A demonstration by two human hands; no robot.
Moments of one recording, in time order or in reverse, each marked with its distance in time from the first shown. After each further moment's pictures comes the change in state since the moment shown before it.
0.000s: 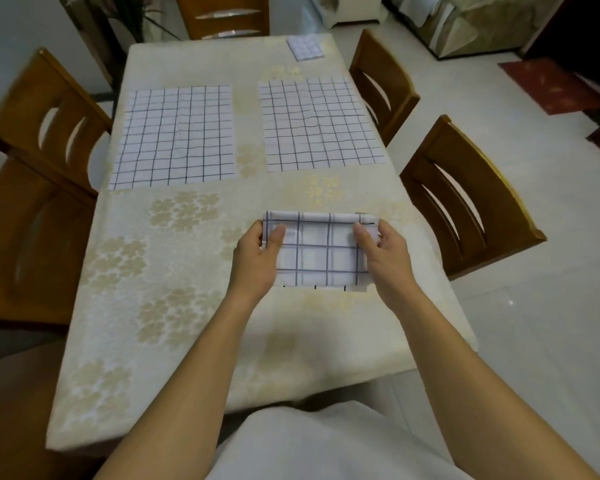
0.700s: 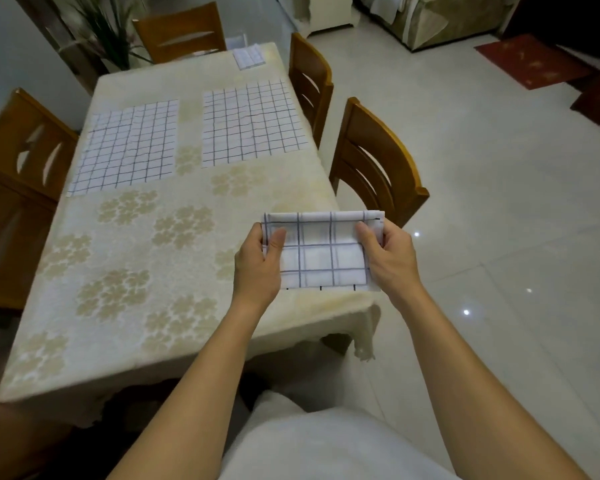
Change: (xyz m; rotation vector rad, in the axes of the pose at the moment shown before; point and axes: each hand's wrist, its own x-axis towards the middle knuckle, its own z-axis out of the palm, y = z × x) left_hand -0.150 0.084 0.213 0.136 0.032 0.166; right_hand -0.081 0.034 -0.253 -0.018 0.057 -0.140
